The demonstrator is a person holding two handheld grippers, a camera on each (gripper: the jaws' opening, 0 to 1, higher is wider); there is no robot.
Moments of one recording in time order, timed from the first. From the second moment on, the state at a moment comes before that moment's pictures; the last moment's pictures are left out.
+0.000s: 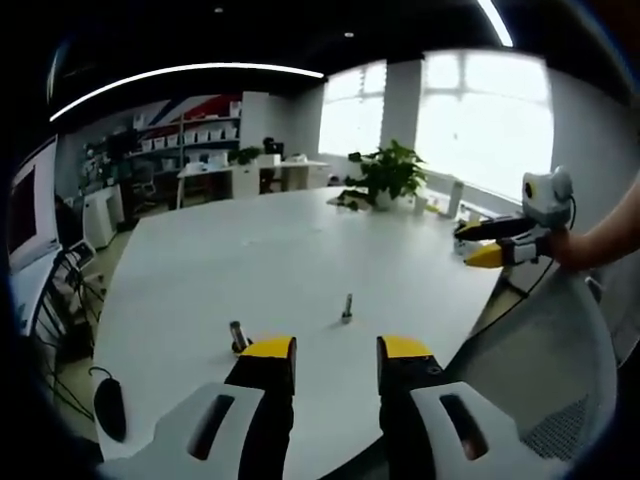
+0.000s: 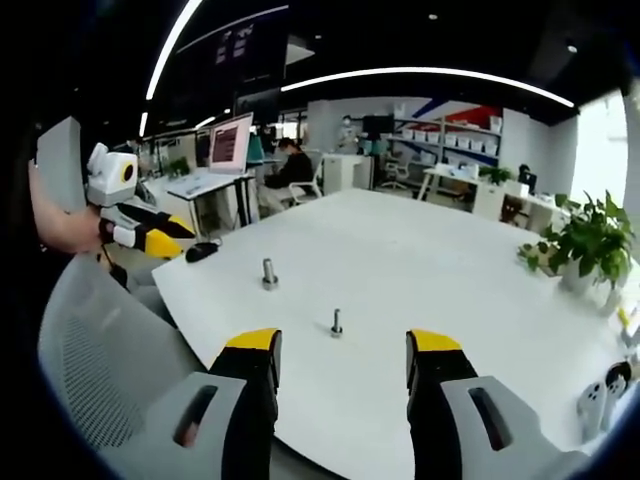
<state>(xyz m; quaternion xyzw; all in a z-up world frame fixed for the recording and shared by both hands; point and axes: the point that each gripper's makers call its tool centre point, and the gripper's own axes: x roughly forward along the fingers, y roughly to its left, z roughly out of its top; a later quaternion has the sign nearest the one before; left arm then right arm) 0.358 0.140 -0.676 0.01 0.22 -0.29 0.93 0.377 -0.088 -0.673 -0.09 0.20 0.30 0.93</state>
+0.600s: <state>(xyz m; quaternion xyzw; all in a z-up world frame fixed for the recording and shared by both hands) 0.358 0.139 -0.676 0.02 0.22 -0.29 0.93 0.377 -0.089 -0.681 -0.10 0.22 0.30 0.92</state>
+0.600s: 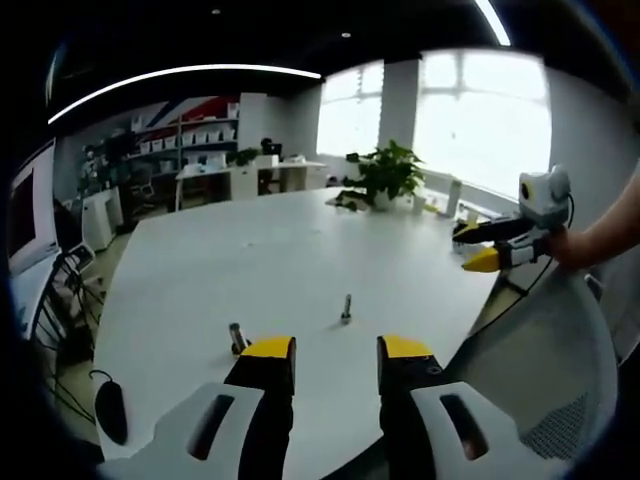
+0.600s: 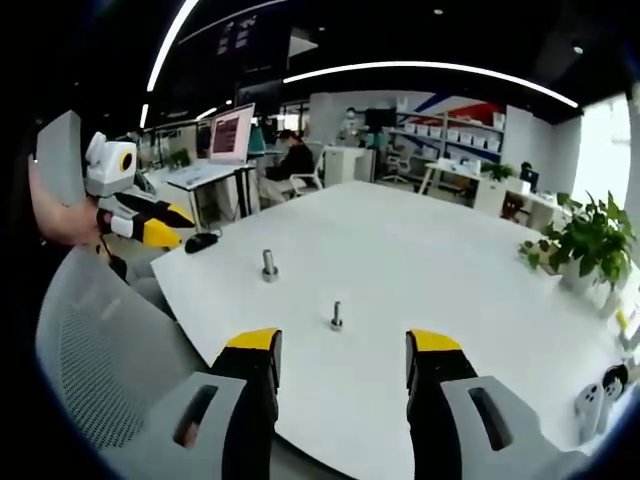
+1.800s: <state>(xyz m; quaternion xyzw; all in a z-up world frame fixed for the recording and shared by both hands) 0.360 0.141 -0.677 0.03 0.22 -0.28 0.93 0.376 -0.096 -0.692 -0.11 0.25 0.29 0.92</state>
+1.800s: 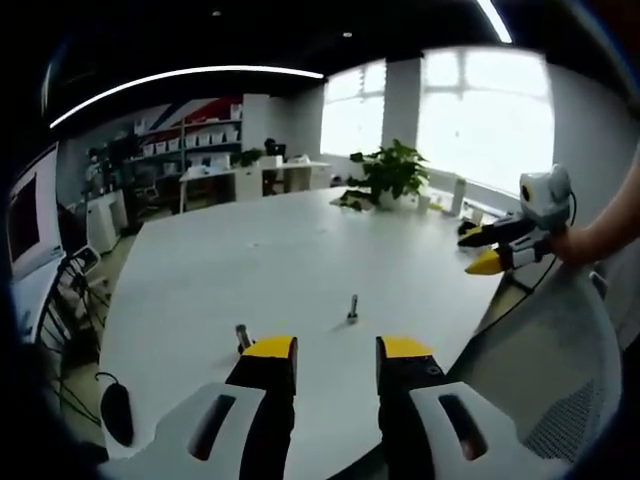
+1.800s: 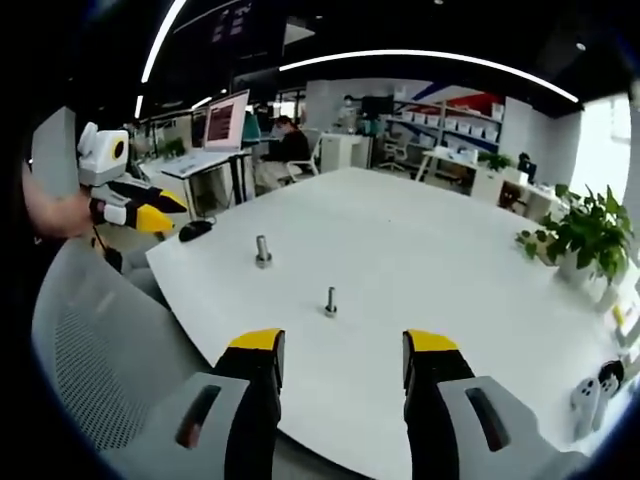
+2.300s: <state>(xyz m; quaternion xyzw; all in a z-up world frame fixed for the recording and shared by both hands) 0.360 0.145 -0.677 0.03 0.22 -0.27 0.94 0.375 -0.092 -0.689 -0.12 0.24 0.29 0.92</state>
